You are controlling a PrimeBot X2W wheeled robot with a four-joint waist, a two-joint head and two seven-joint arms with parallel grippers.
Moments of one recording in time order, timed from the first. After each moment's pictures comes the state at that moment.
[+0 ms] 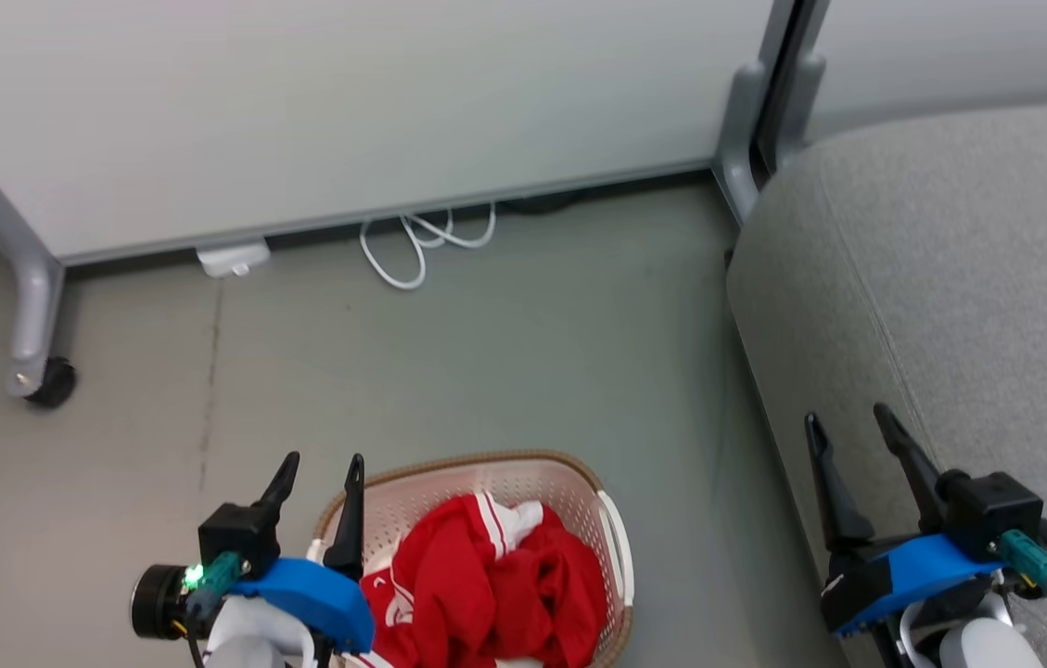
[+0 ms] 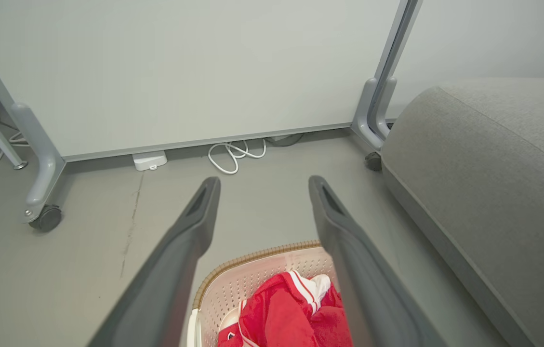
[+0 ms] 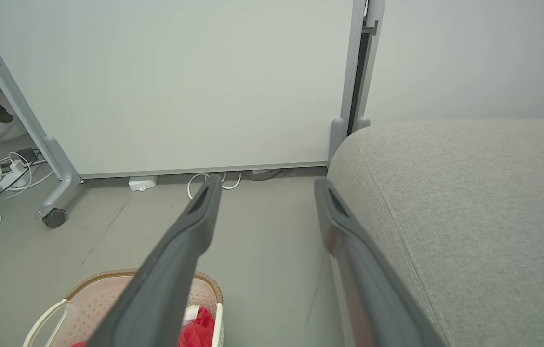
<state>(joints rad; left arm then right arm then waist) -0.20 0.08 -0.18 0.58 -0.21 -0.11 -0.26 -0.11 -0.05 -0.02 0.23 0.09 0.13 -0.16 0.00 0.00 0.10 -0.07</state>
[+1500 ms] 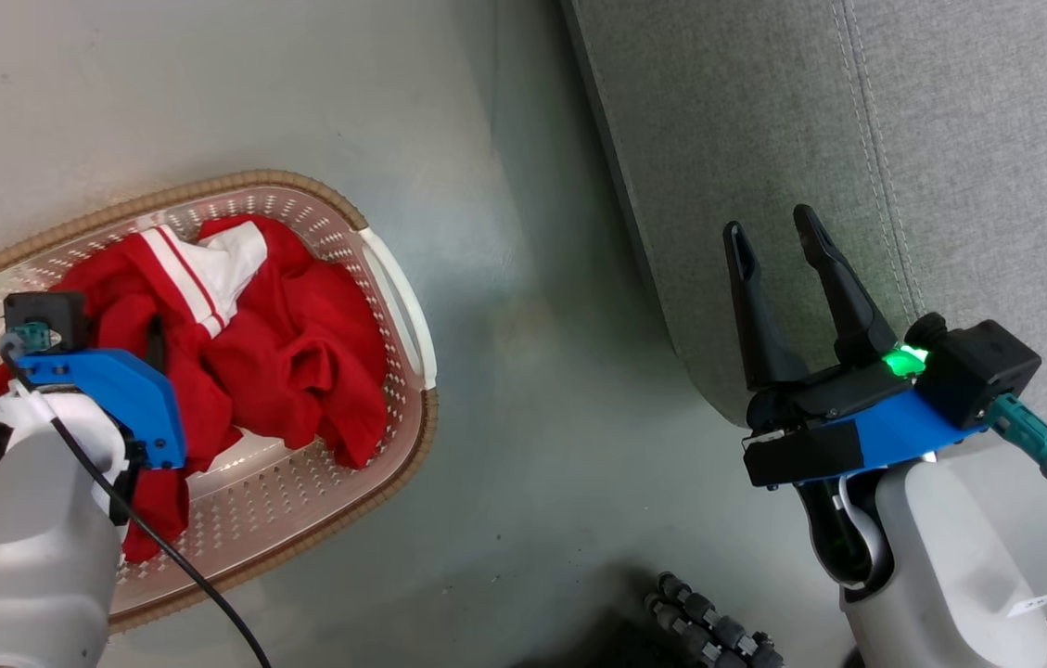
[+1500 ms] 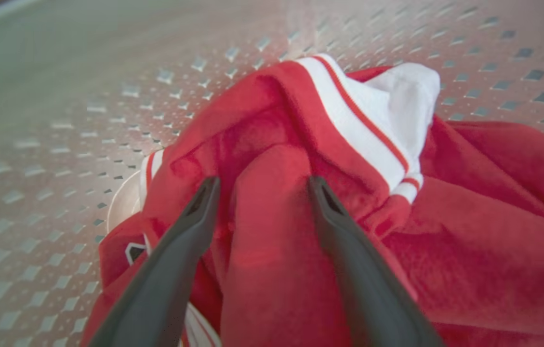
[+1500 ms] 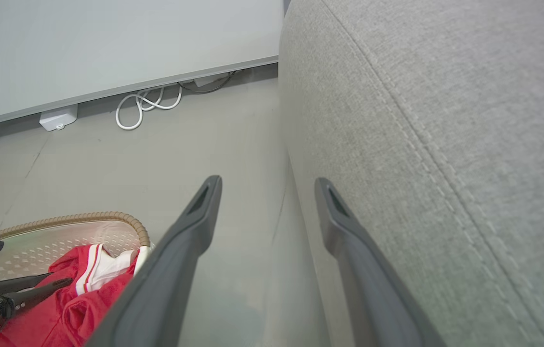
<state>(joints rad) -0.81 0.28 -0.22 1.25 -0.27 -0.13 -0.13 -0.40 -0.05 0.18 0.20 0.32 0.13 -0.26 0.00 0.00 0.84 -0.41</state>
